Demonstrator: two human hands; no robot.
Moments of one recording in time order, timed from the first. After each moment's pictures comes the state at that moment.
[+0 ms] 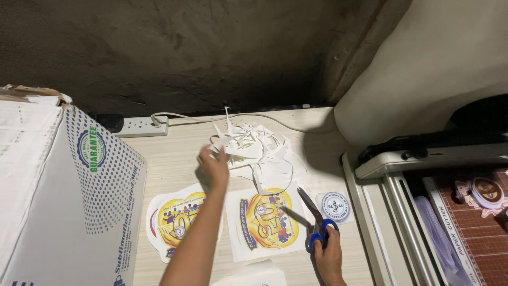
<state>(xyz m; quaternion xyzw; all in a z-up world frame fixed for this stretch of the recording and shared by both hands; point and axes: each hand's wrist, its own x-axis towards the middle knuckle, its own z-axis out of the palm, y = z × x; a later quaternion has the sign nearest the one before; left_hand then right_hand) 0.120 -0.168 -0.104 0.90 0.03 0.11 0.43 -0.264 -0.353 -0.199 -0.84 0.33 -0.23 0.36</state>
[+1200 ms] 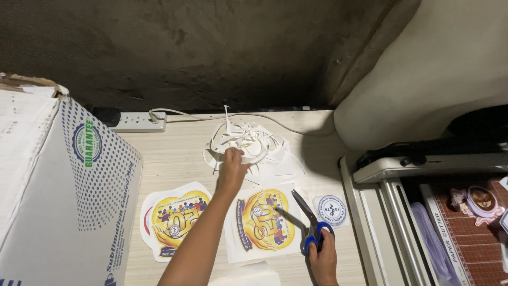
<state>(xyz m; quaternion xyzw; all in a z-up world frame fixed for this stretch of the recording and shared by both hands) 0.080 -0.188 -0.066 0.91 -0.22 -0.08 0.35 -0.263 -0.355 -0.206 -0.85 0.34 -0.20 0.35</state>
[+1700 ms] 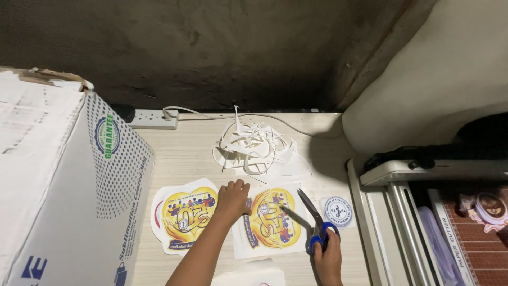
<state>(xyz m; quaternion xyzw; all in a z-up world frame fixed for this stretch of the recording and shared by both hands) 0.016 -0.130 -0.065 0.92 -0.33 -0.18 0.07 -0.263 -0.353 -0.203 -0.86 0.31 -0.23 0.34</state>
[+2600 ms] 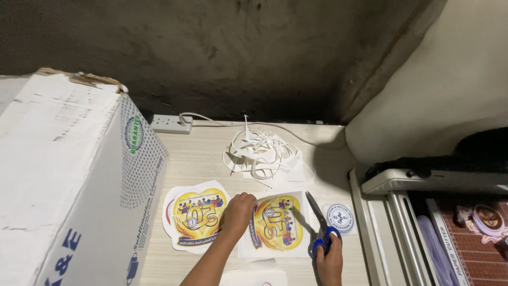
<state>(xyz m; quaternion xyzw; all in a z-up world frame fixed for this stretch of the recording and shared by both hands) -0.031 -0.110 -0.057 0.89 -0.28 0.02 0.35 -0.260 -0.349 -0.194 -0.85 0.31 -0.25 0.35</state>
